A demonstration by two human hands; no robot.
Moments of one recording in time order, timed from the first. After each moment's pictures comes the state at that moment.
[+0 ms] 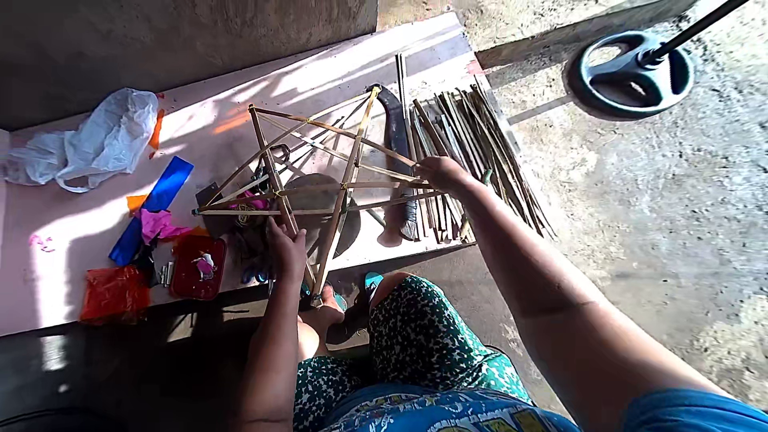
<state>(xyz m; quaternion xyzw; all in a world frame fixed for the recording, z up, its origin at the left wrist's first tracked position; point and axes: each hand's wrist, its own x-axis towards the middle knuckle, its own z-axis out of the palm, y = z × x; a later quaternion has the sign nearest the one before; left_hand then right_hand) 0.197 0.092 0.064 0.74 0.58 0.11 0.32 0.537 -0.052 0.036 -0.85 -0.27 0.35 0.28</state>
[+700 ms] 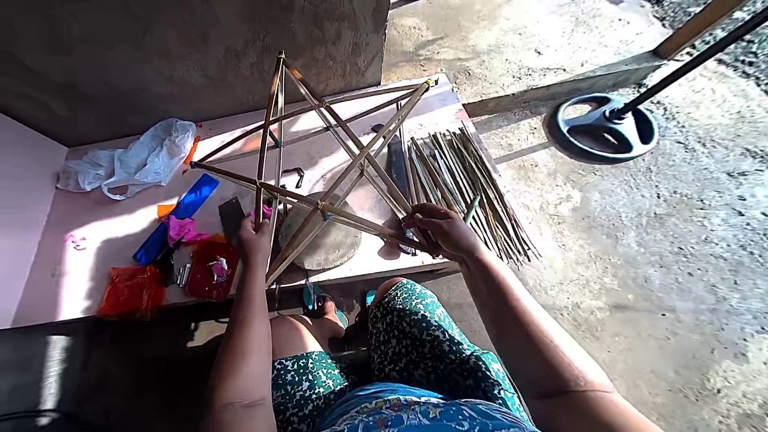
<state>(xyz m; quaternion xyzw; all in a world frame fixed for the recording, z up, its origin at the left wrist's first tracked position) 0.144 0.143 0.121 0.73 0.56 0.25 0.30 0.410 -0.126 0.131 -0.66 -0.21 0.43 0.57</state>
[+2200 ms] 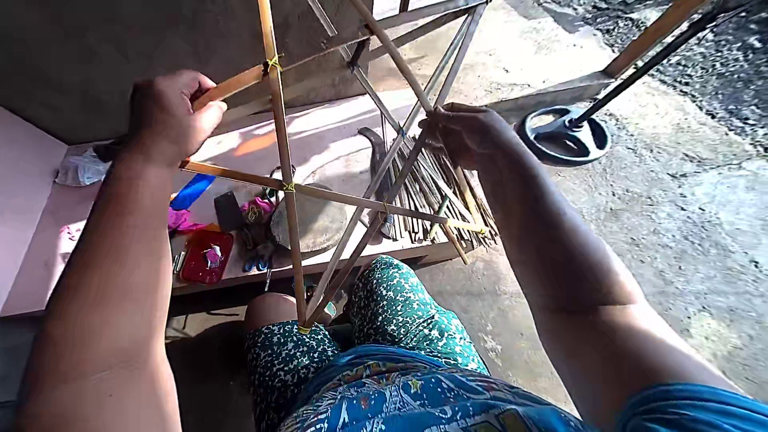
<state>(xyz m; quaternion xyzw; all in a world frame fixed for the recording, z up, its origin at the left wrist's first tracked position) 0.153 0.148 0.367 0.95 0.23 0.22 0.06 0.471 -0.141 0.258 -0.59 -0.23 0.37 0.68</state>
